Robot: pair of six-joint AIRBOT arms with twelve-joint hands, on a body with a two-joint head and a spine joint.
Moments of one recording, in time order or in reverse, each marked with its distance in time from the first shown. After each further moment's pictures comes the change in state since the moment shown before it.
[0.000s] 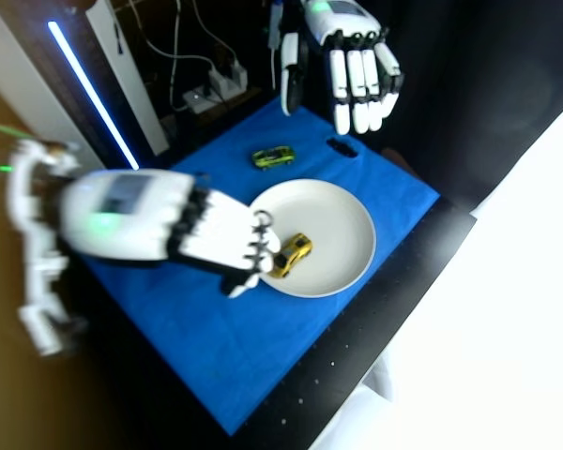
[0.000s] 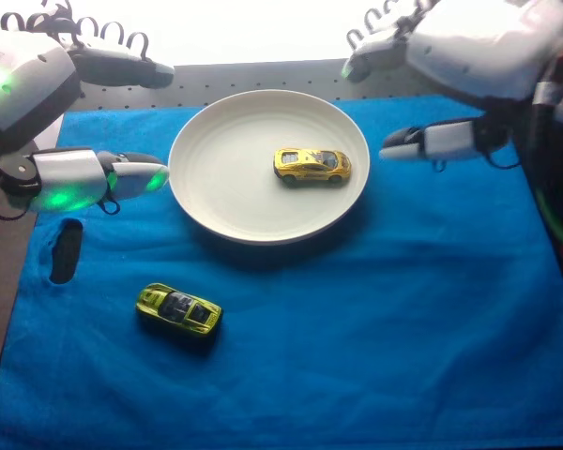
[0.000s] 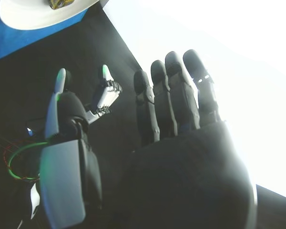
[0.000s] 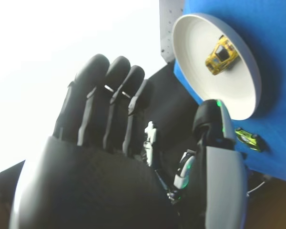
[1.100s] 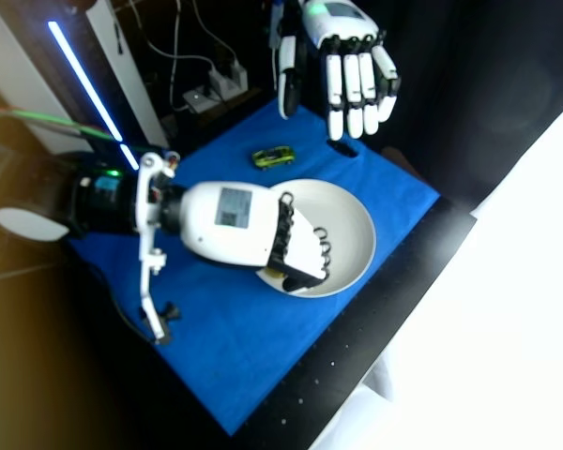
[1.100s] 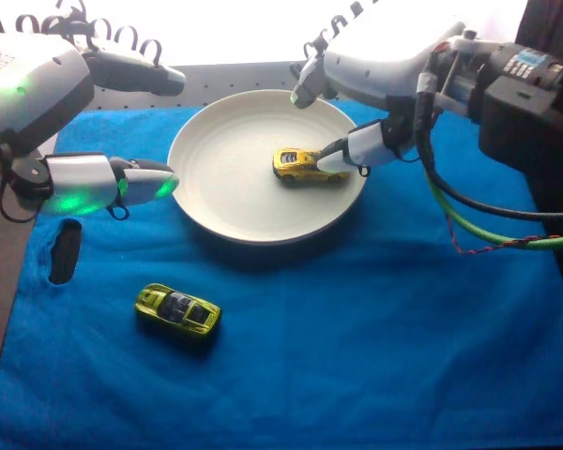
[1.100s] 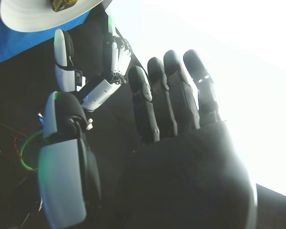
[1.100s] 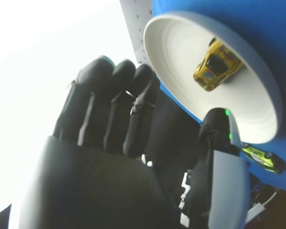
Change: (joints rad) left arm -0.018 -0.016 0.000 0.006 0.027 0.005; right arm 0.069 -0.244 0.211 0.058 -0.217 -0.025
